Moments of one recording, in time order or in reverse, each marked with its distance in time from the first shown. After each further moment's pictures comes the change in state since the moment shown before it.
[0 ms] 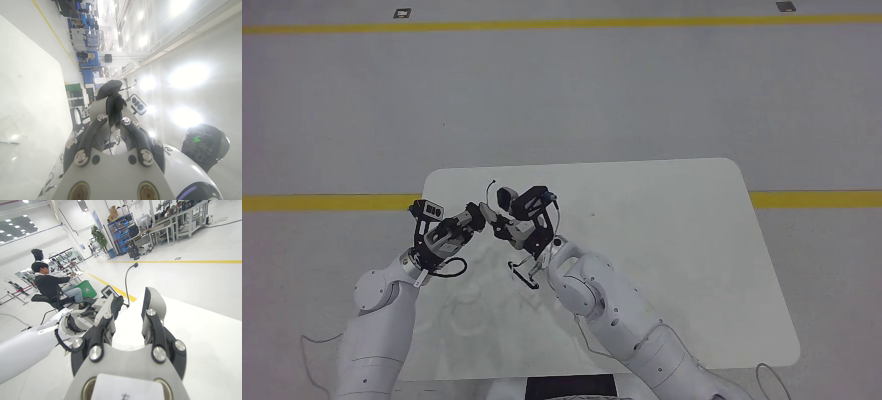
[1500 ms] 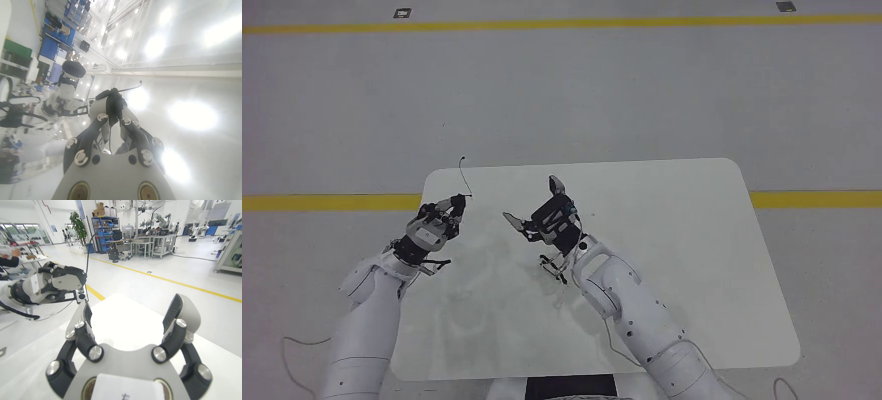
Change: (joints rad) left arm 0.014 0.041 -0.027 -0.062 -0.380 0.682 0.023; right arm -0.087 0.066 0.107 -0.091 -0.401 0.019 -0.083
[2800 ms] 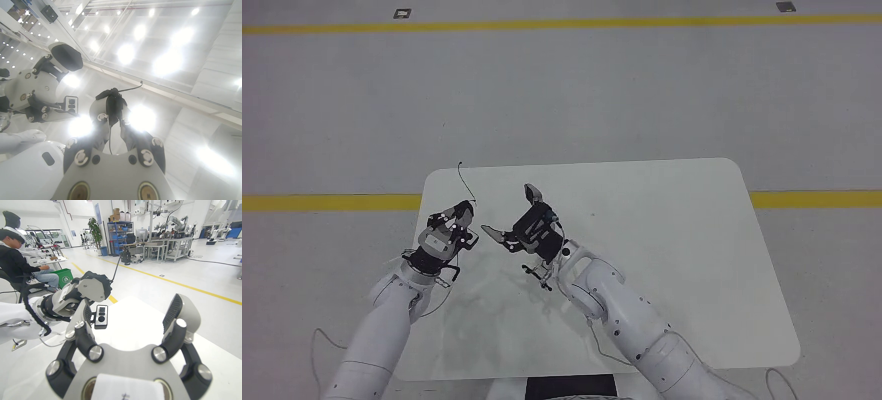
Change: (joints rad) left arm 0.011 0.112 0.273 0.067 -0.509 -0.002 0.082; right arm 0.054 -0.018 -0.087 0.082 0.075 -0.037 -0.064
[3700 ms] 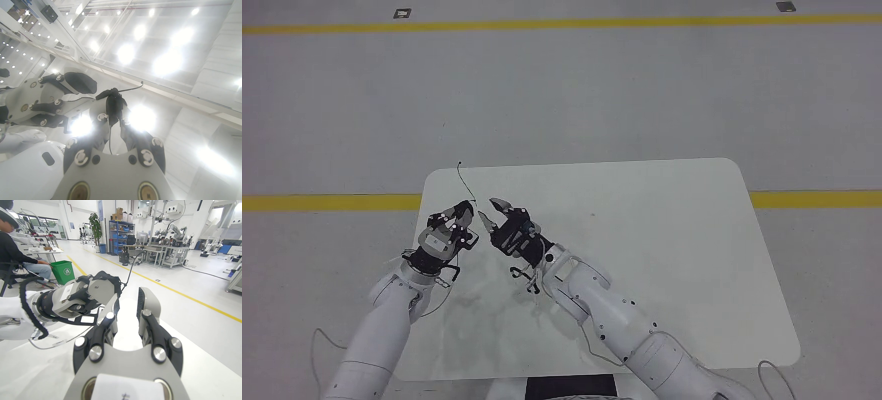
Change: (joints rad) left arm 0.000 0.000 0.000 0.000 0.000 0.000 0.000; right arm 0.050 -0.025 -0.091 0.062 -0.098 0.087 -0.044
